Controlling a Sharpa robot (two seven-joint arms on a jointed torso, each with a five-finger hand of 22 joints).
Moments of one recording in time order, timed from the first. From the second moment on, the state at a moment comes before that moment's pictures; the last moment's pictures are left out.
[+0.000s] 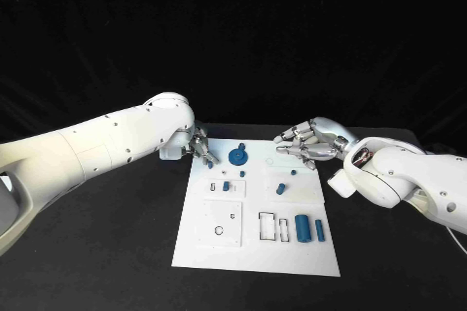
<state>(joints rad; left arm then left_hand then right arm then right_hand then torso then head) 1.39 -0.52 -0.03 1.07 -1.11 0.43 -0.61 1.23 0.11 -0.07 0.29 0.05 0.85 0.07 0.68 0.56 1.17 0.00 1.13 0.93 1.47 -0.06 1.57 1.31 0.04 1.46 0.06 1.42 1.31 1.30 -0.88 -0.06 1.60 -0.73 -0.27 0.08 1.33 -0.04 0.21 0.07 0.23 0.92 0.15 0.15 0.18 1.14 0.06 0.87 0.93 1.46 -0.02 1.34 1.29 0.14 1.20 0.09 1.13 0.75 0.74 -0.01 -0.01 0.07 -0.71</state>
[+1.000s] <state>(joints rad) 1.39 -0.53 -0.03 1.07 -1.11 0.40 -0.58 1.44 0.14 0.06 0.19 0.05 0.81 0.06 0.68 0.56 1.17 -0.01 1.13 0.93 1.47 -0.07 1.57 1.31 0.04 1.46 0.04 1.43 1.31 1.30 -0.87 -0.07 1.59 -0.73 -0.26 0.07 1.33 -0.04 0.21 0.07 0.23 0.92 0.15 0.15 0.18 1.14 0.06 0.87 0.93 1.46 -0.02 1.34 1.29 0.14 1.19 0.09 1.13 0.75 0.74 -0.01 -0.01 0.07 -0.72</state>
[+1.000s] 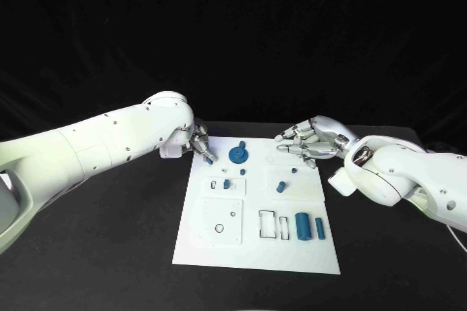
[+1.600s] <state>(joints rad) 1.39 -0.59 -0.03 1.14 -1.09 0.35 -0.55 1.40 0.01 0.31 0.27 0.05 0.81 0.06 0.71 0.56 1.19 -0.01 1.13 0.92 1.47 -0.07 1.57 1.31 0.04 1.46 0.04 1.43 1.31 1.29 -0.88 -0.07 1.59 -0.73 -0.25 0.06 1.33 -0.03 0.21 0.07 0.23 0.92 0.15 0.15 0.18 1.14 0.06 0.86 0.92 1.46 -0.02 1.33 1.28 0.14 1.19 0.09 1.12 0.73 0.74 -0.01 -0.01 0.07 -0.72</state>
